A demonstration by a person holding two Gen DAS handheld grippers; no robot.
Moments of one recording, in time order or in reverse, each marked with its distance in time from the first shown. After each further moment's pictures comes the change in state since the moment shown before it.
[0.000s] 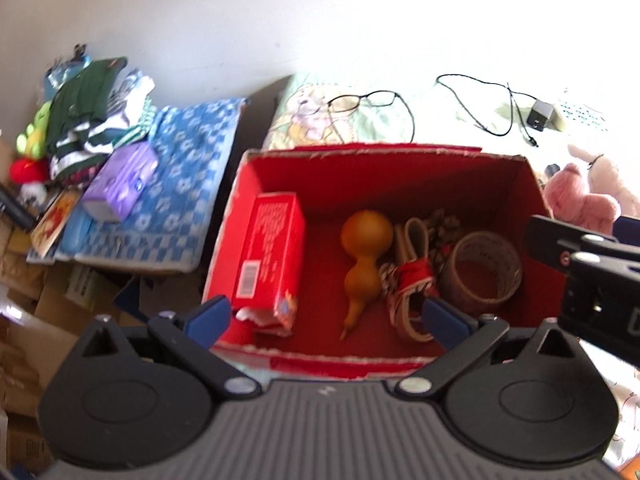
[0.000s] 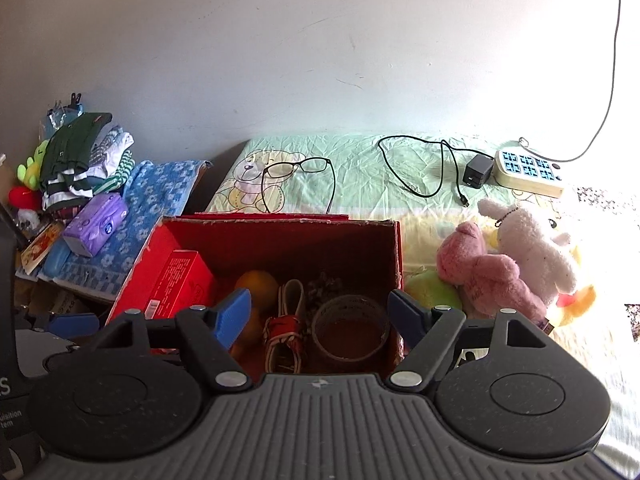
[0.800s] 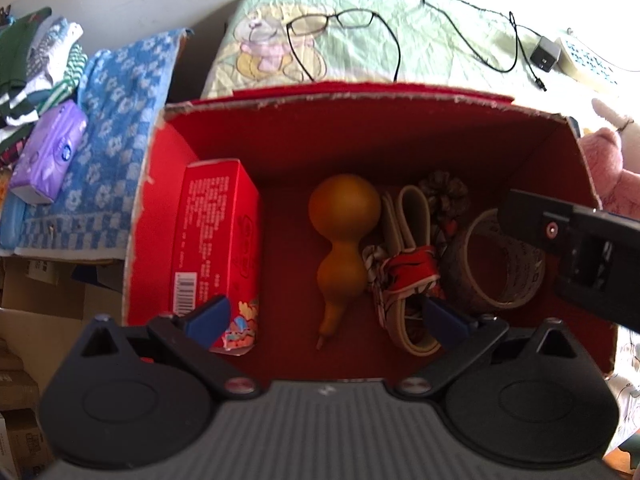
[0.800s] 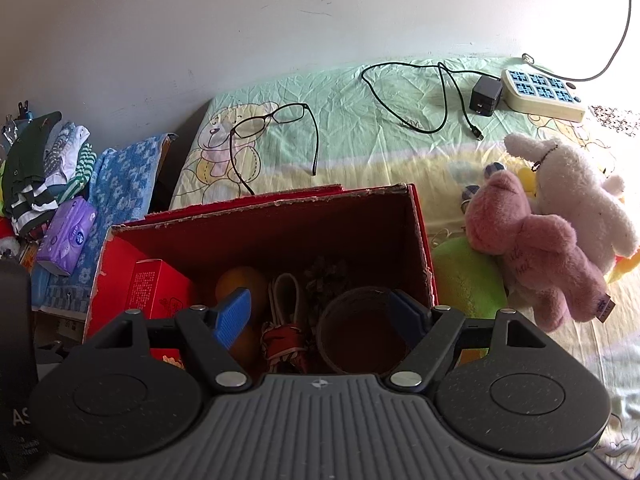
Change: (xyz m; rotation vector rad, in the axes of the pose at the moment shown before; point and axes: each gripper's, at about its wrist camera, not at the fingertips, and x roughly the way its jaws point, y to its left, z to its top) left arm 0.103 0.002 0.034 0.039 0.273 -0.107; right arm 0.091 -0.007 0.025 0.146 0.214 0.000
